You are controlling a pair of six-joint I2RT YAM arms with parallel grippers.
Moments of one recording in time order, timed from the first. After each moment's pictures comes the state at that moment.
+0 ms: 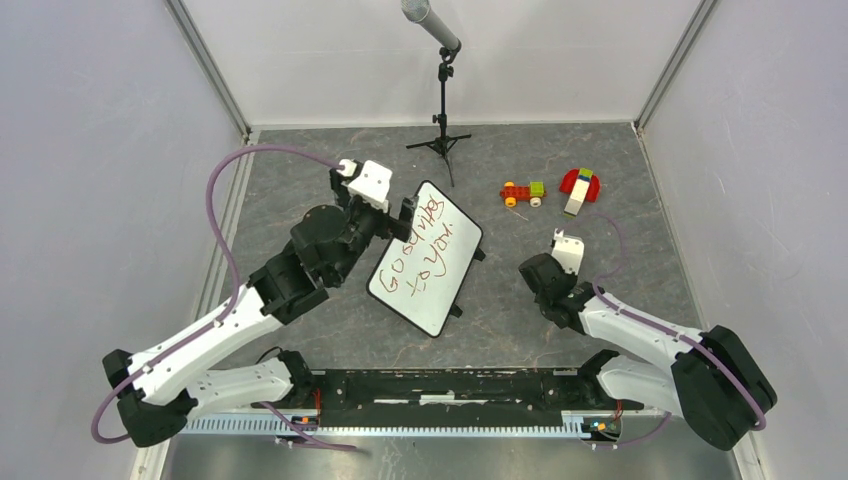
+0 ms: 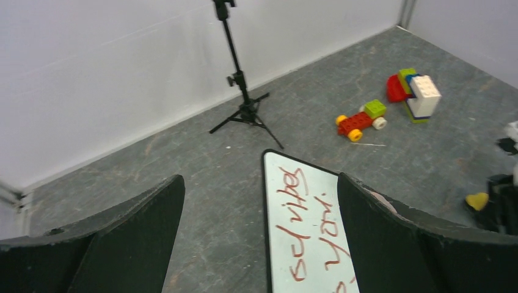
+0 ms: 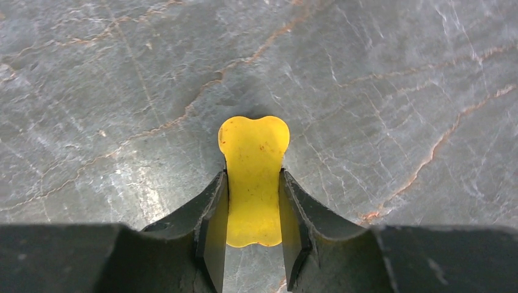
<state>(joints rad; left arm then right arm) -0.93 0.95 1.02 -0.08 -0.51 0.15 0.62 1.11 0.41 -0.36 0.66 0.73</state>
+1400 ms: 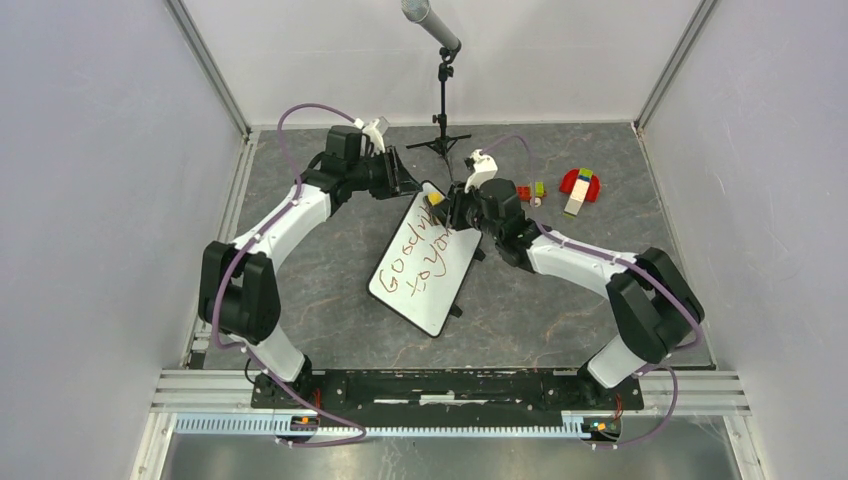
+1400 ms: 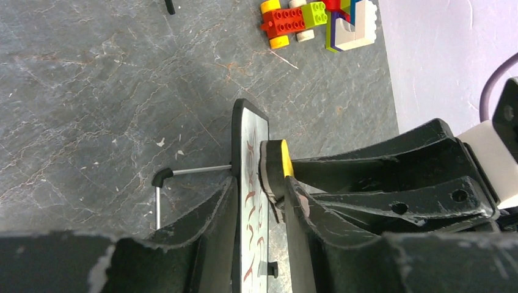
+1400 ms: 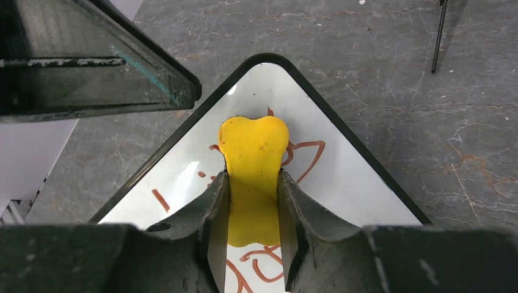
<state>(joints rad) -0.33 1.65 1.30 -0.25 0.53 -0.51 0.65 1.57 0.93 0.34 -0.04 0.45</state>
